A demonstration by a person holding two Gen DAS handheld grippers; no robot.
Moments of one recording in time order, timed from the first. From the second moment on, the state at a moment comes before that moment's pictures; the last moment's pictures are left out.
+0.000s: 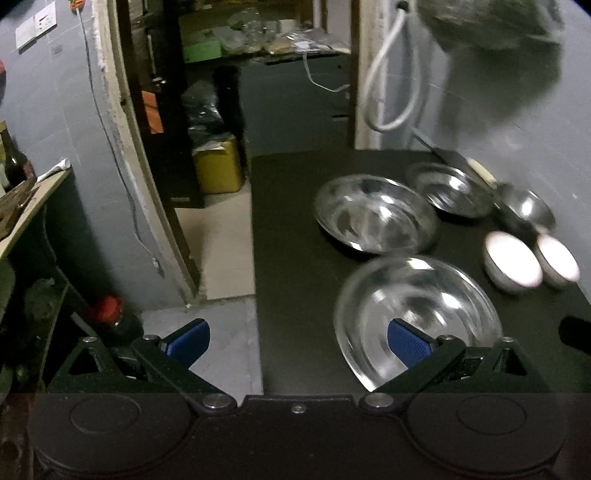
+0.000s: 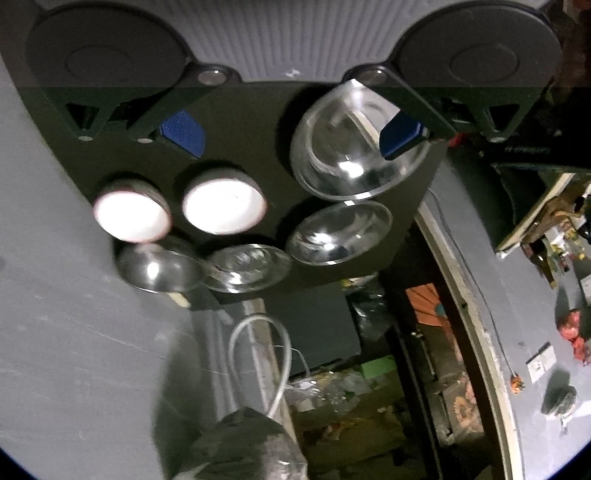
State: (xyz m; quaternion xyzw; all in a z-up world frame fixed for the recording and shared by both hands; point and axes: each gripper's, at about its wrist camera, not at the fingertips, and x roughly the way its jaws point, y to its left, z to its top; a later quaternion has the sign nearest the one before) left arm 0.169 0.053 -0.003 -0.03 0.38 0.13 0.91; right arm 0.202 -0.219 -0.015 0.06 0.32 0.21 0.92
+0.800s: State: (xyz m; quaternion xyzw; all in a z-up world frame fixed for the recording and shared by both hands) left arm 0.382 0.129 -0.053 -0.05 0.40 0.04 0.92; right arm 0.345 -0.111 -0.053 -0.01 0.32 0.16 0.93
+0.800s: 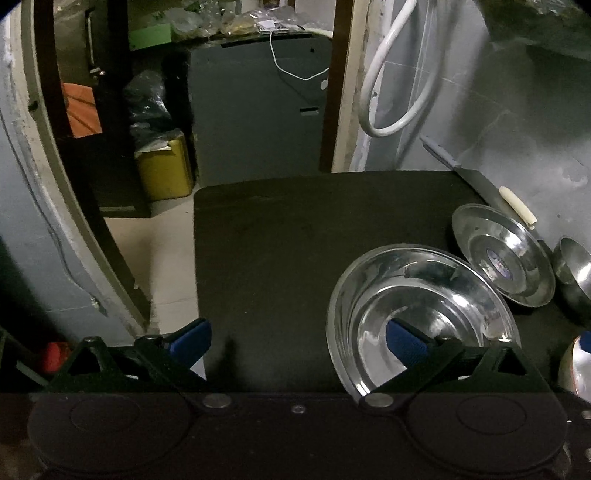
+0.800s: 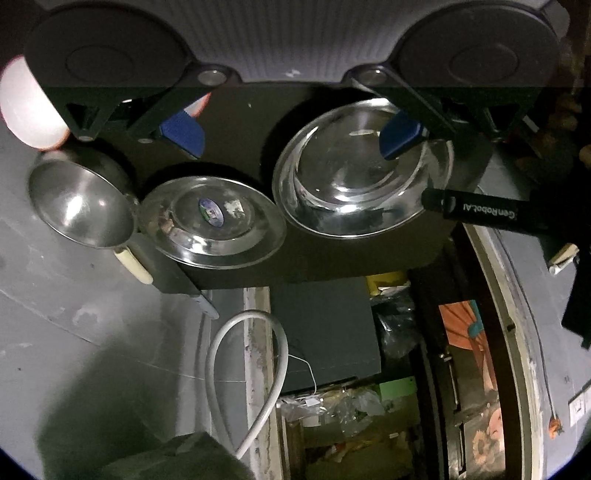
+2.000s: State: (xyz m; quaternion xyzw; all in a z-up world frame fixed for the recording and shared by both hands) left arm 0.372 0.117 -0.050 -0.06 0.40 0.00 0.92; right arm 0.372 -0.102 -0.065 0.03 0.34 0.14 0.93
